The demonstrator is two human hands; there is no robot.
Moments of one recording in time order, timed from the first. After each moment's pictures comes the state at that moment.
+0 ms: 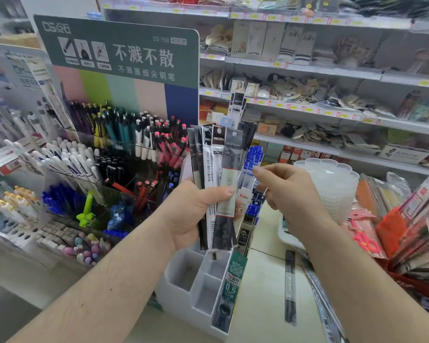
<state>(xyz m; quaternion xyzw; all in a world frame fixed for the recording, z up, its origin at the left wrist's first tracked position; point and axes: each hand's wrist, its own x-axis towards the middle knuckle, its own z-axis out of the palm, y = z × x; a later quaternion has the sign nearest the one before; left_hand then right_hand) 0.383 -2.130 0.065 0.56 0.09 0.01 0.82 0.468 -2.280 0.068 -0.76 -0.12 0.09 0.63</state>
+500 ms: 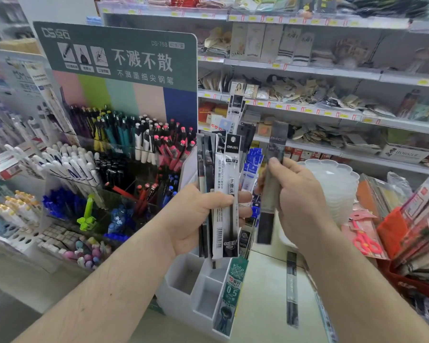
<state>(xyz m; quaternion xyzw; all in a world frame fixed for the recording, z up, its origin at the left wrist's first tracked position) 0.384 -2.129 0.063 0.56 0.08 -0.04 0.82 0.451 -2.276 0.081 -0.62 -0.09 0.12 0.77</state>
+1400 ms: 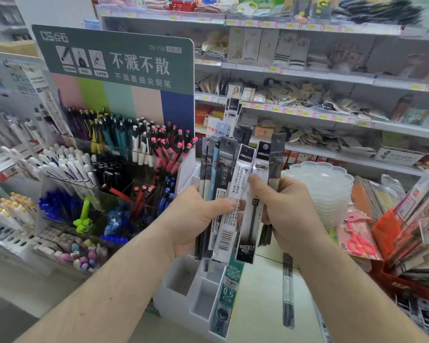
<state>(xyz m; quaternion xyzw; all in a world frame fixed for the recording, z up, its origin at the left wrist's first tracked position) 0.387 -2.127 0.053 0.64 0.10 -0.01 0.76 0.448 -2.281 0.063 -0.62 -0.11 0.13 0.76</state>
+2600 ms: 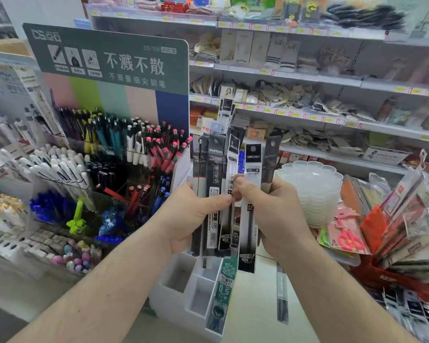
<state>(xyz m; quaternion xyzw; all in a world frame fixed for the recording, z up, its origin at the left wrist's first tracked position) 0.388 -2.129 0.050 0.63 0.08 0.02 0.77 0.430 -2.273 0.064 -0.66 -0.10 0.09 0.74</state>
